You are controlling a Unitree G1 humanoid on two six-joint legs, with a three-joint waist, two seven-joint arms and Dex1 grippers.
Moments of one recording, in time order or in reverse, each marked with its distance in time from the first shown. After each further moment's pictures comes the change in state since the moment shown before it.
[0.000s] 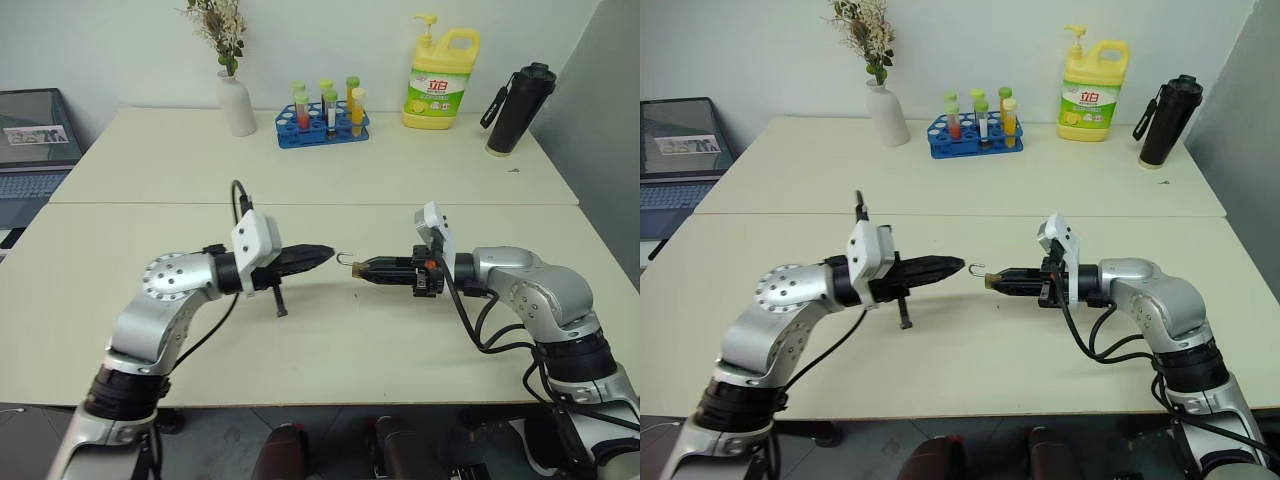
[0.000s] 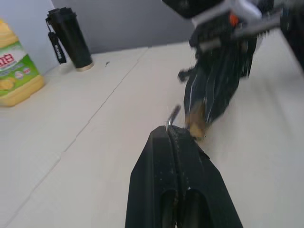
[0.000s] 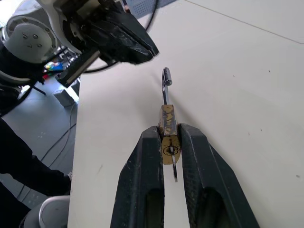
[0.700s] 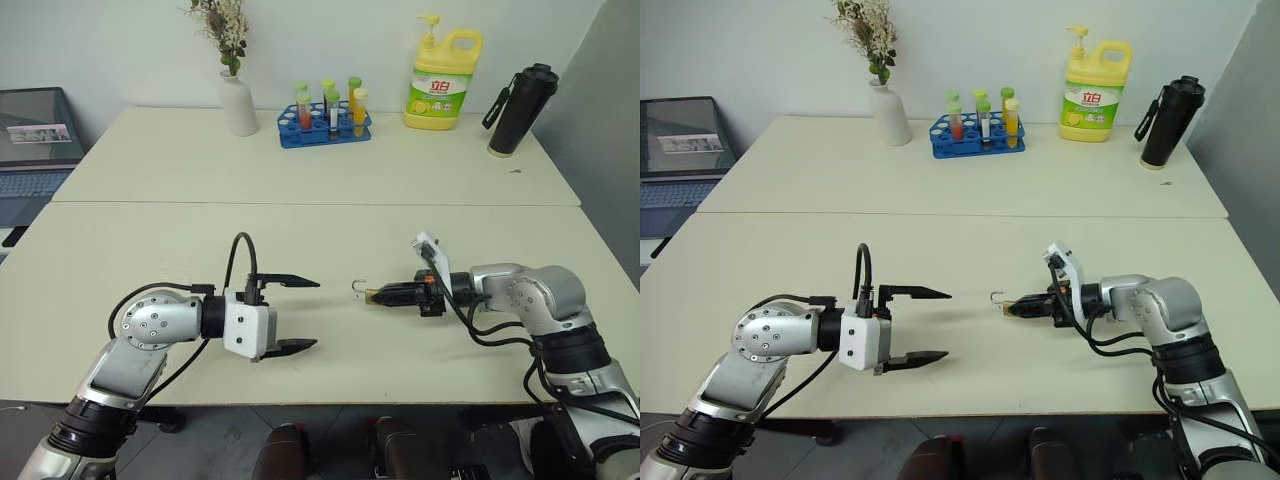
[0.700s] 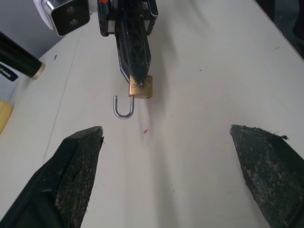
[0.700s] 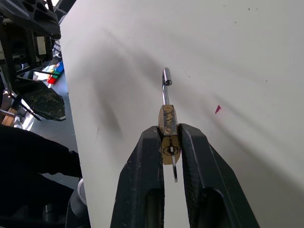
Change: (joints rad) left arm 0.163 0.083 -0.059 0.048 0.201 -0.462 -0.103; right arm -0.027 0.023 0.008 0.160 0.033 0.341 -0.082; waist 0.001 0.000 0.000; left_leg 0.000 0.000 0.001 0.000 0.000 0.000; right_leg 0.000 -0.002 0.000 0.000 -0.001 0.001
